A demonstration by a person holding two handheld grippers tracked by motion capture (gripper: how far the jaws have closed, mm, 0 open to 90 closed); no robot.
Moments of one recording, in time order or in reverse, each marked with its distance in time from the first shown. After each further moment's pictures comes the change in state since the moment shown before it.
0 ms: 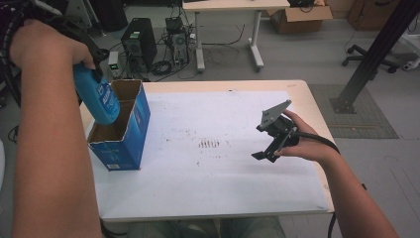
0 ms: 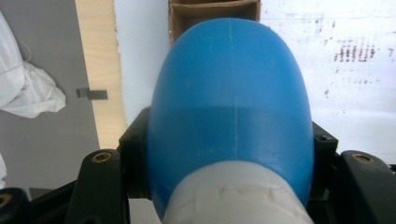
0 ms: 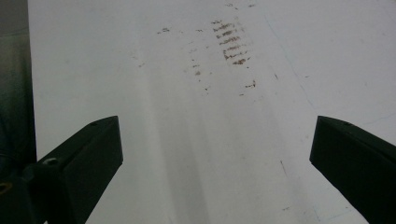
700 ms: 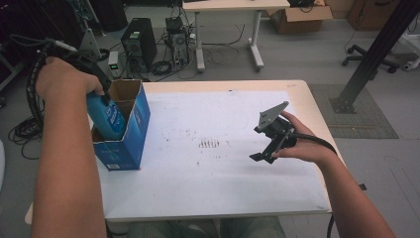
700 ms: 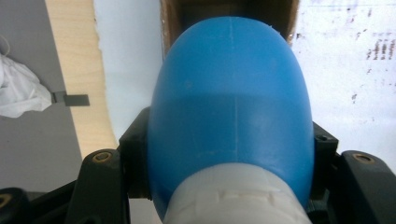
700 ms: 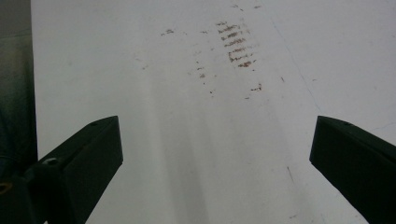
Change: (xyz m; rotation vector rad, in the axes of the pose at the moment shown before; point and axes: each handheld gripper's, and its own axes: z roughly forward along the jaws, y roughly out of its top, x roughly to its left) left arm 0.011 0.006 0.080 0.037 -0.029 -0.011; right arm 0.002 0.001 0.006 -0.003 0.011 -0.005
